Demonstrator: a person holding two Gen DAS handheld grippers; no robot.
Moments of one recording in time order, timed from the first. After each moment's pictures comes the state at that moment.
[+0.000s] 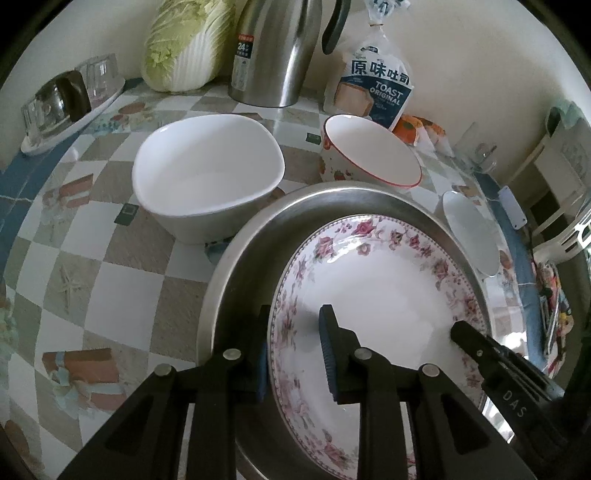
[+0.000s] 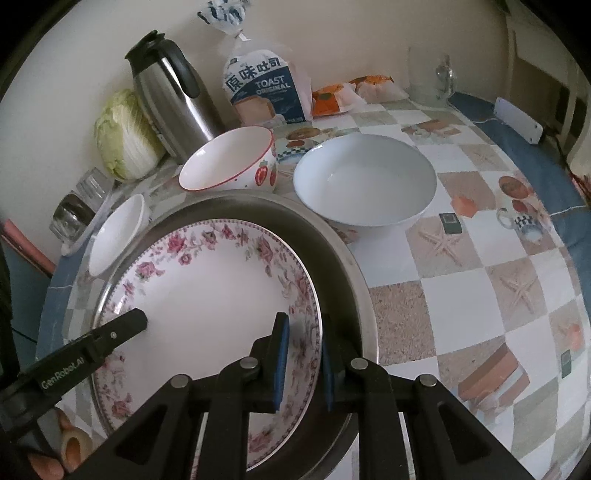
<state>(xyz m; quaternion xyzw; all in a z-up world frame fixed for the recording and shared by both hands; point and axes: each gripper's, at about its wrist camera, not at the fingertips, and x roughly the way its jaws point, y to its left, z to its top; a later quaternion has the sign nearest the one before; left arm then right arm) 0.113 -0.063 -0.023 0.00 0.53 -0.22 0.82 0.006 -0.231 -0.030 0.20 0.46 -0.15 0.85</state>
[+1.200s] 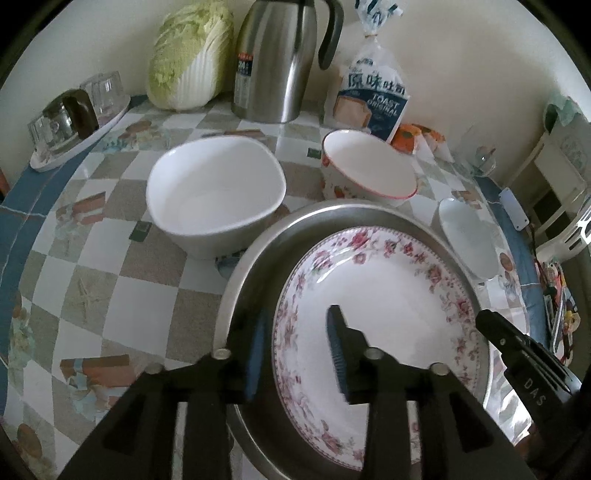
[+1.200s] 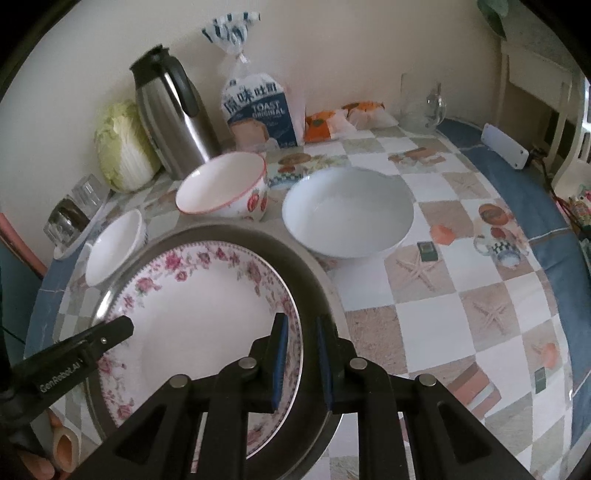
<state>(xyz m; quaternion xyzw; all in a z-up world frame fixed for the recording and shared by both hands) 0.108 -0.061 -0.006 0.01 0.51 -0.22 0.83 0.000 -0.233 -0.008 0.17 0.43 -0.18 0.87</state>
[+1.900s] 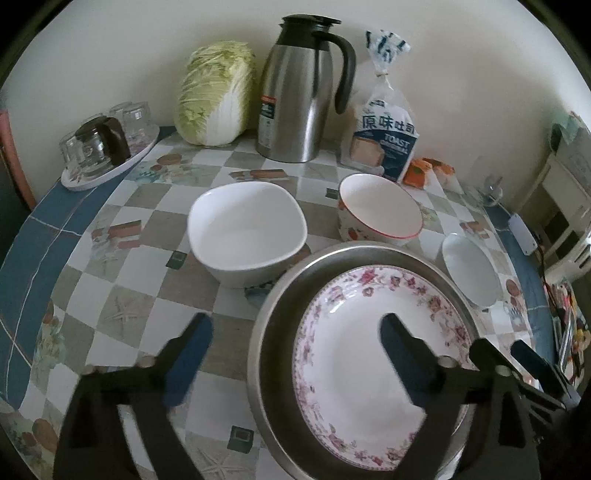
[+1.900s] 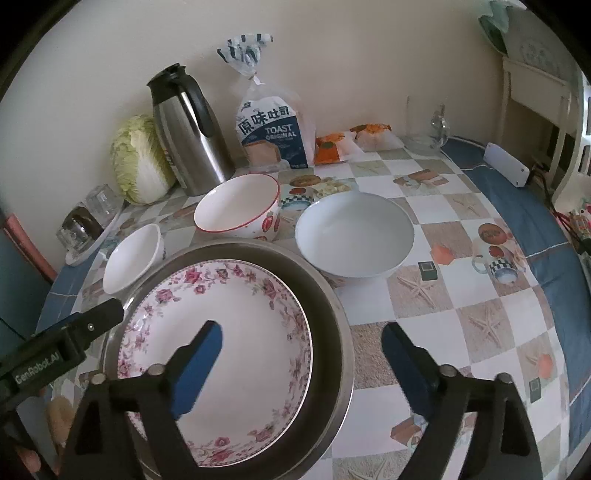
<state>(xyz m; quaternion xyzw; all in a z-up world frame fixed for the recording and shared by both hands) 0.101 -0.046 0.022 0.01 0.46 -0.17 0.87 -0.008 -0.226 0.007 0.16 0.40 -0.16 0.89</state>
